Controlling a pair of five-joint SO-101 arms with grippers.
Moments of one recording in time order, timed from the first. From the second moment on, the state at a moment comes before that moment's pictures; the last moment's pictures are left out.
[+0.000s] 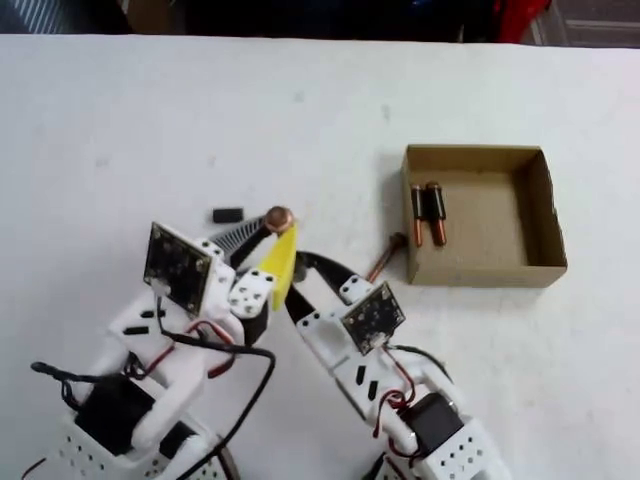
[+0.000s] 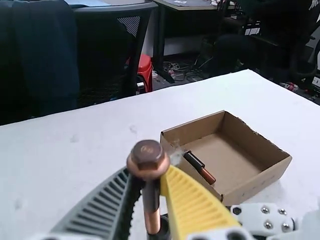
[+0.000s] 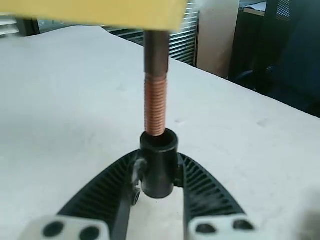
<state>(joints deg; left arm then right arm) 28.1 -81.5 59.7 46.1 7.1 -40.3 -102.3 96.4 24.8 7.1</state>
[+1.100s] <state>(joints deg) 31.3 -81.1 67.7 46.1 6.9 -40.2 -102.5 96.4 25.0 7.3</state>
